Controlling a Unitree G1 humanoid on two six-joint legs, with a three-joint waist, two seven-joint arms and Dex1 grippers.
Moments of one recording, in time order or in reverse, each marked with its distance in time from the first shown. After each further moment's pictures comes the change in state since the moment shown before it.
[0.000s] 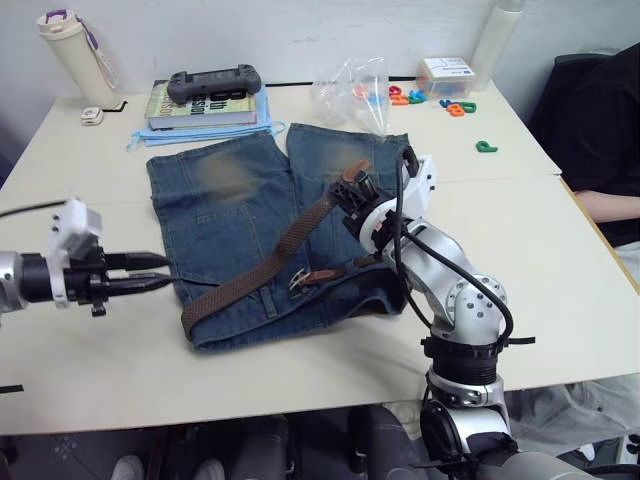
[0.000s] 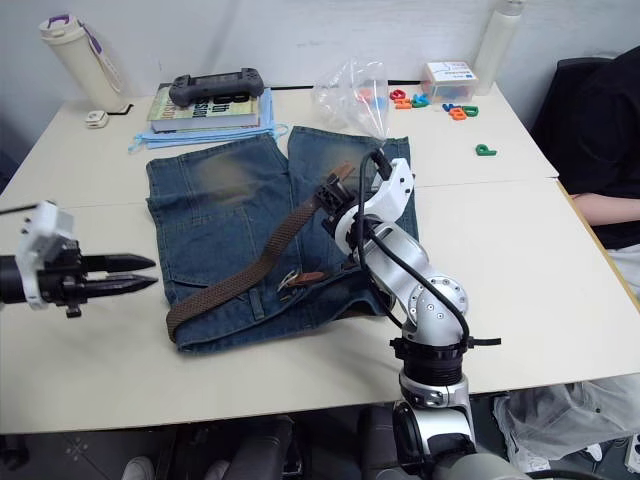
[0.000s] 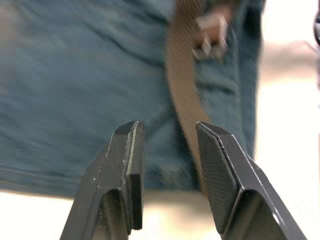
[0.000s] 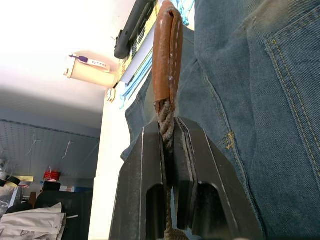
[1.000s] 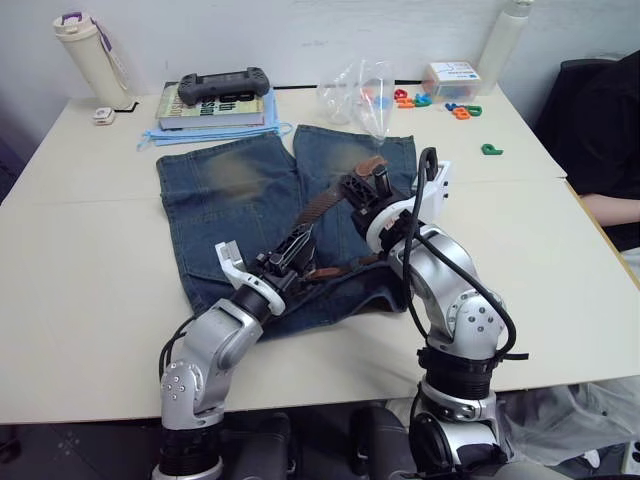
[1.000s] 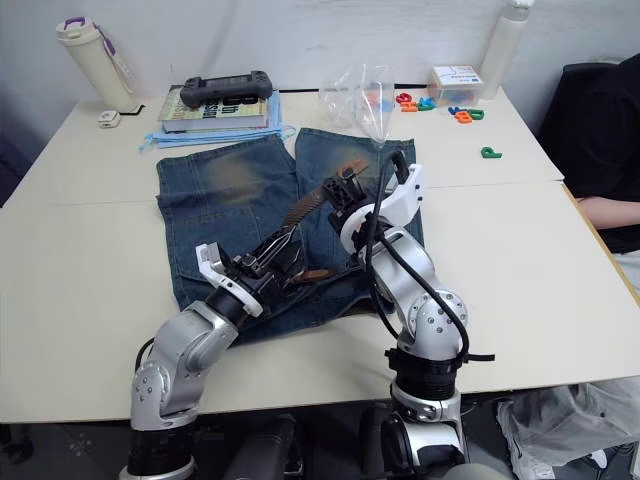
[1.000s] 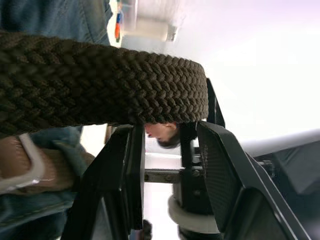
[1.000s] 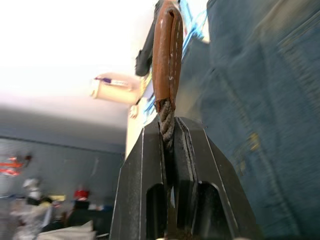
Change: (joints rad) left arm 0.135 -1.059 -0.299 -0.408 -1.376 -0.065 1.806; right arm 0.050 0.087 -0.041 -0.054 0.039 -0.096 0.002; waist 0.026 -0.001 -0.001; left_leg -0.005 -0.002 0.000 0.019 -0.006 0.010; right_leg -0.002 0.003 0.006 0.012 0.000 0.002
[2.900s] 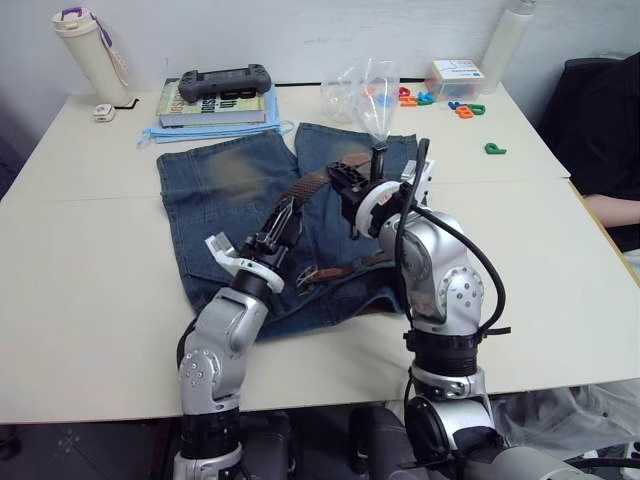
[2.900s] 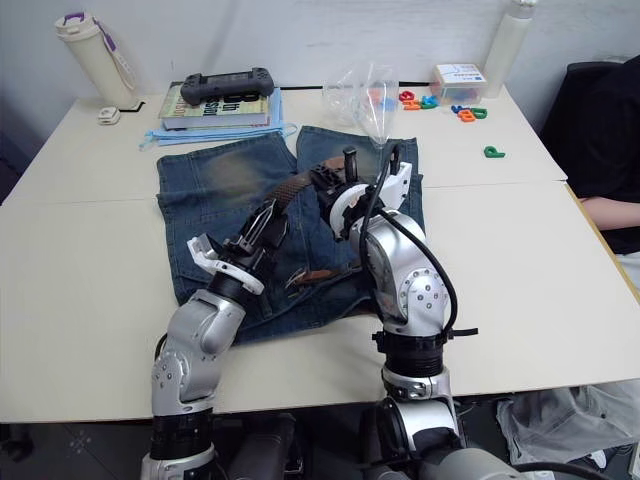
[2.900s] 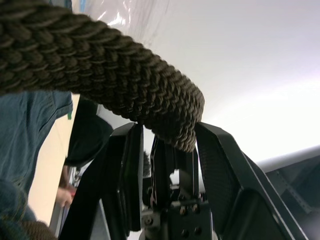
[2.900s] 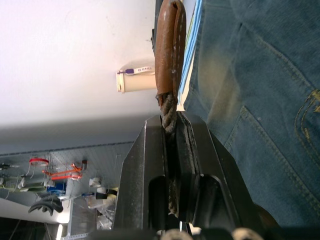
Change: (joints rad) left arm -0.080 -0.081 0.034 0.099 0.059 -0.140 -0.153; right arm -0.101 0.004 0.044 0.119 0.228 -0.232 -0.087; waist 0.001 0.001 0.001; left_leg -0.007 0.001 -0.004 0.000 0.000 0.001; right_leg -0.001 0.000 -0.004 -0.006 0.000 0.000
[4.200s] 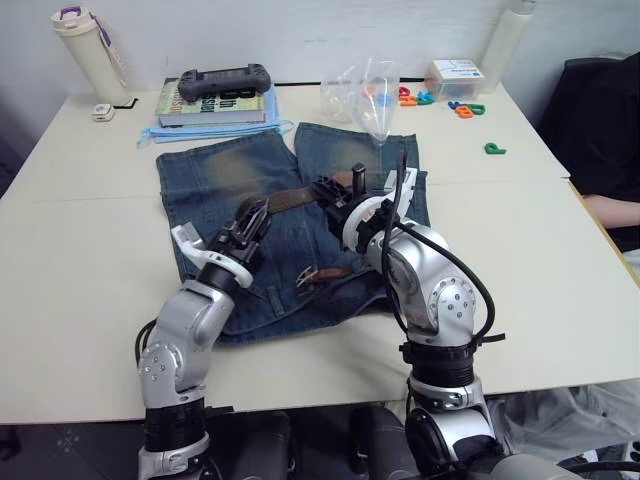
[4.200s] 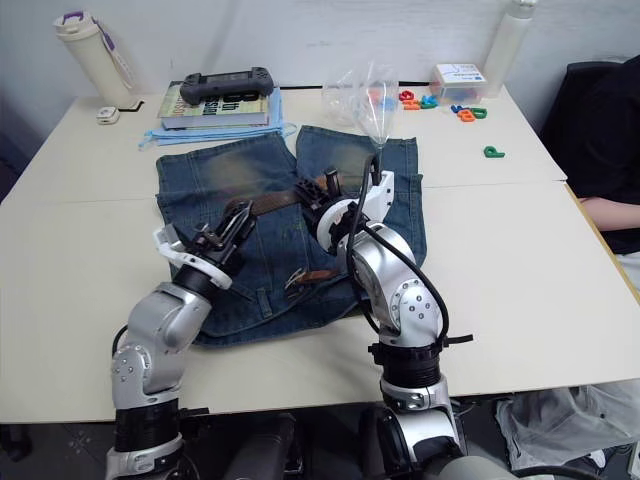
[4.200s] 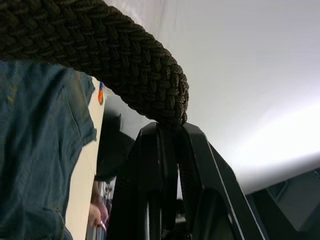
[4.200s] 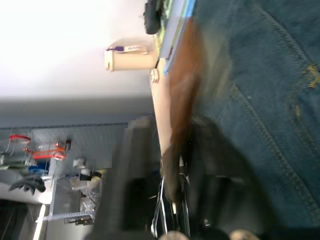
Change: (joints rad) left arm -0.026 0.188 0.152 0.009 -0.058 0.071 0.063; right arm 0.054 -0.002 0.061 -0.024 -0.023 0.069 0.049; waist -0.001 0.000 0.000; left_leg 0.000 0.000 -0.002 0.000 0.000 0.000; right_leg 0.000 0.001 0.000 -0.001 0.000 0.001
